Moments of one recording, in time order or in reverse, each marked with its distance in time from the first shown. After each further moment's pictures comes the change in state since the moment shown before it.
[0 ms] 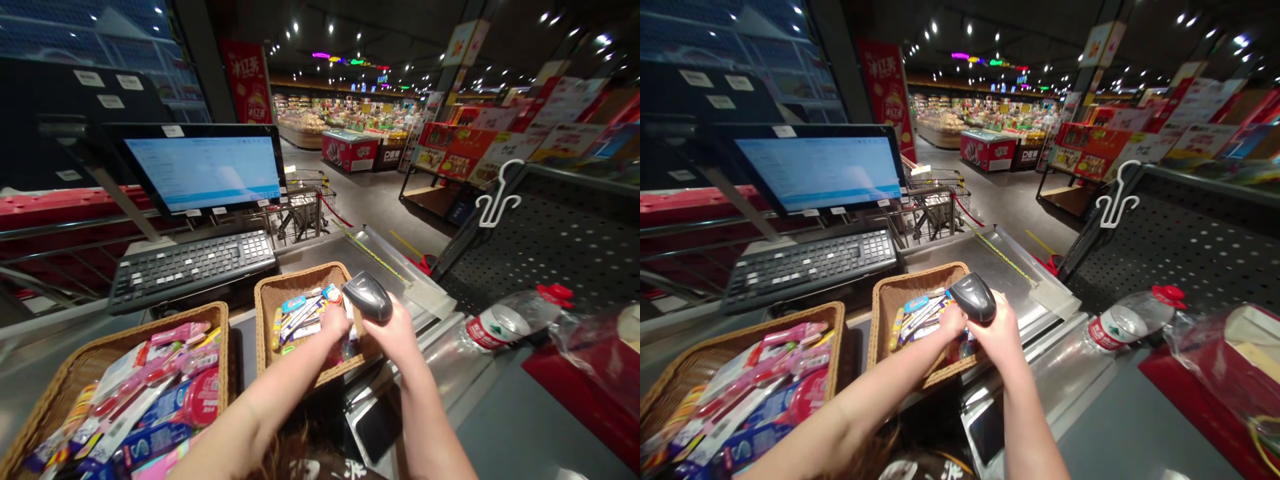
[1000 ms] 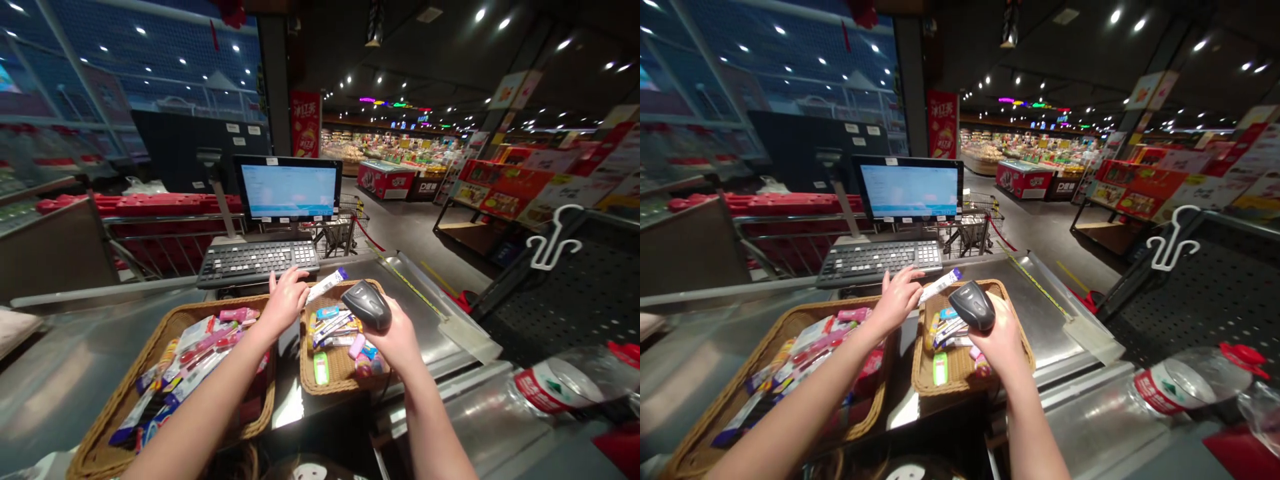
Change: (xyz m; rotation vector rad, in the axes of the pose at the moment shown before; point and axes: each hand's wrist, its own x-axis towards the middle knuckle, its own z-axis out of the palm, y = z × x) left_hand -0.150 -0.106 -0.197 0.090 0.516 -0.114; right_hand 0.006 -0.072 0.040 0.036 -0.064 -0.267
